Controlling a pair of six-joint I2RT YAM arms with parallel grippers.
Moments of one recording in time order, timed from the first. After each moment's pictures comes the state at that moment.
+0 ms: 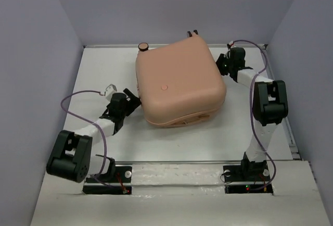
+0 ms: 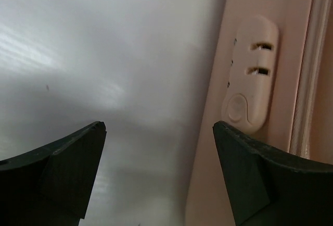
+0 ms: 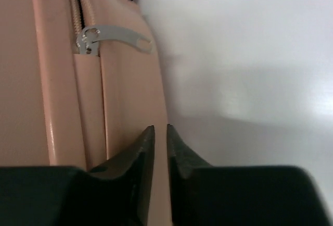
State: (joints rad) left arm -0.27 1.31 0.44 0.26 -0.18 -0.89; right arm 0.08 1.96 1.34 0.05 -0.32 0.45
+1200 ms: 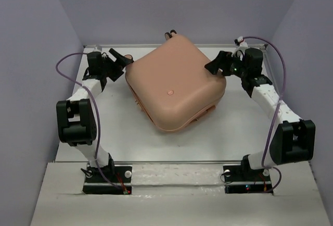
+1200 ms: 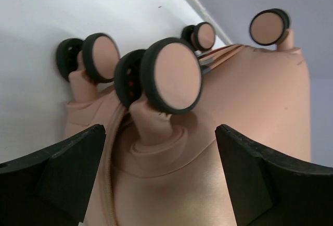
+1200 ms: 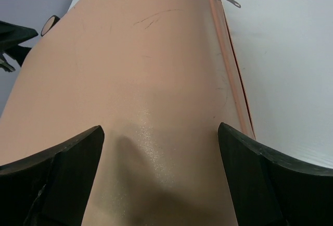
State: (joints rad) left arm 0.06 1.68 1.12 0.08 0.40 -0.85; right arm 0.12 1.45 1.14 -0.02 -0.50 0.36
